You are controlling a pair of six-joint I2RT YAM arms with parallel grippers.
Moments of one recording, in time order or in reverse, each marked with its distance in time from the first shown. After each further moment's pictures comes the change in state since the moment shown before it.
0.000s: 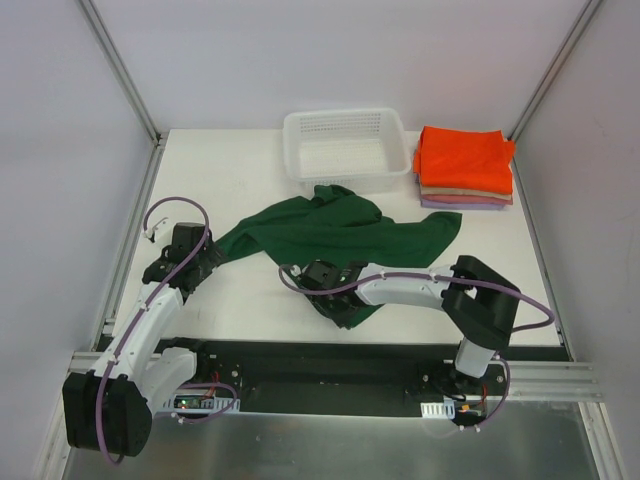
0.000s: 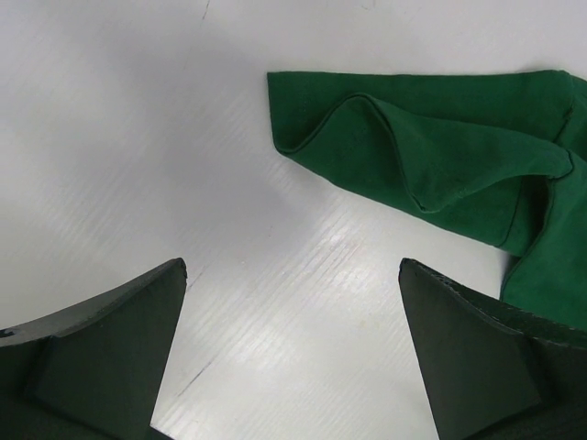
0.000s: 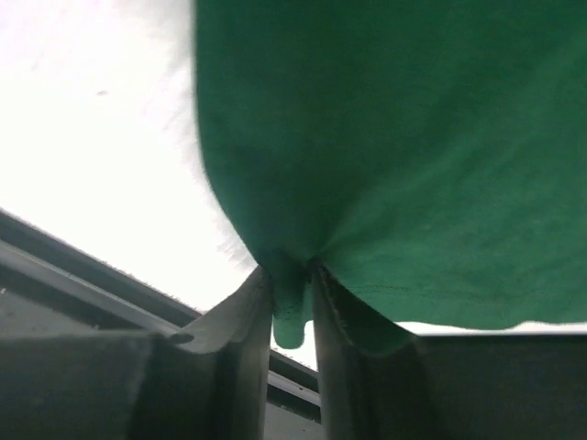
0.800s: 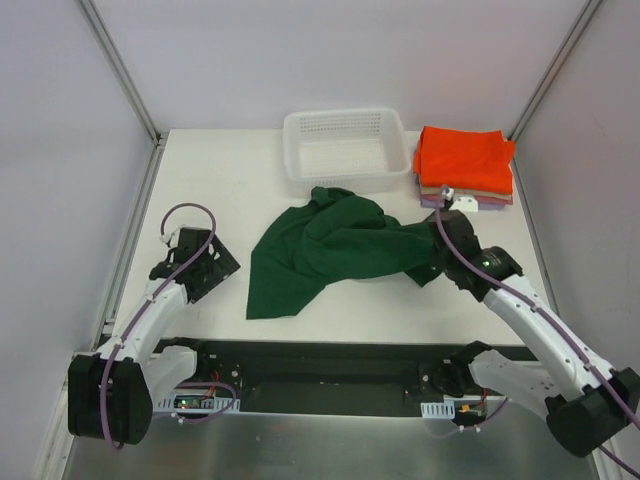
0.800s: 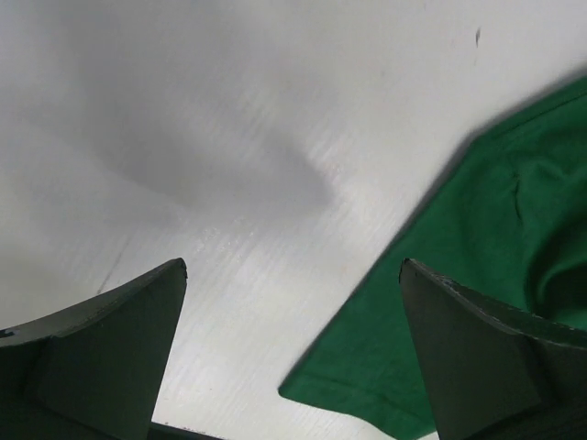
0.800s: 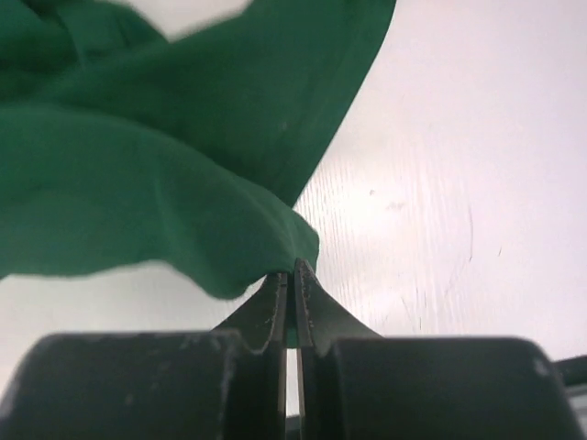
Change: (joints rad) left arm 0.000 0.056 -0.045 0.039 0.198 0.007; right arm -0.623 -0.802 -0.162 -0.122 0.441 0.117
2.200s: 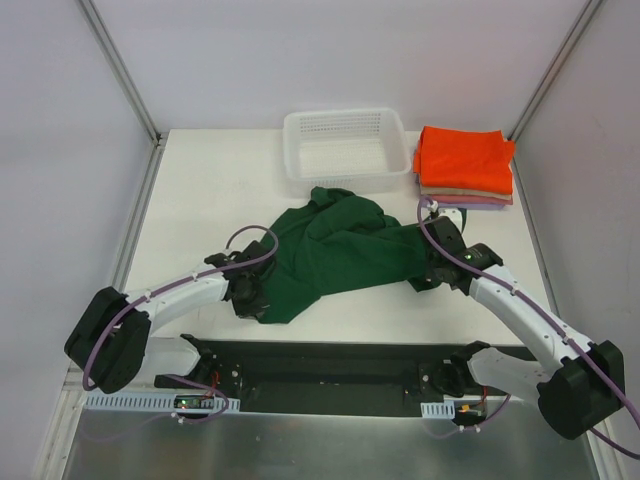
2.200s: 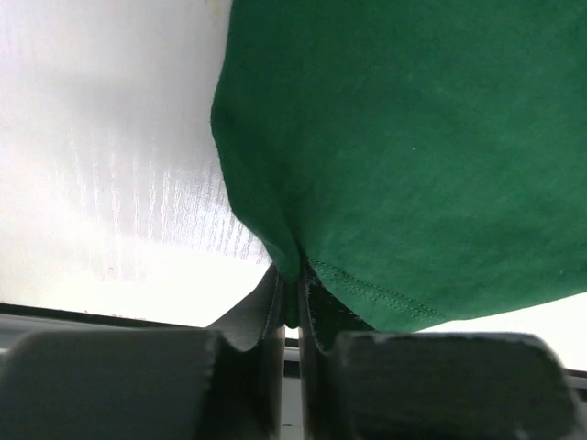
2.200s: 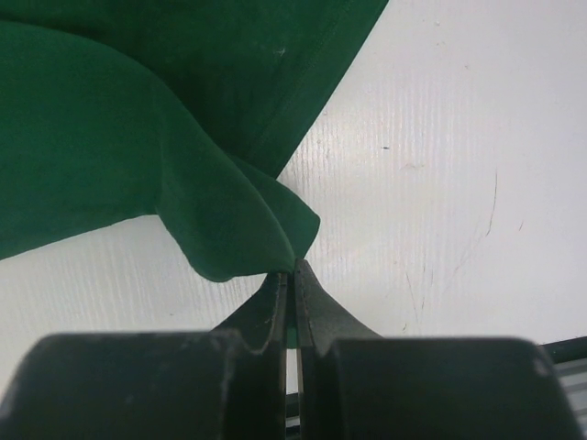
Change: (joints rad) left arm -0.513 0.286 0.057 -0.181 0.074 -0.194; right arm -0.027 0.125 -0.108 0.001 -0.095 -0.032
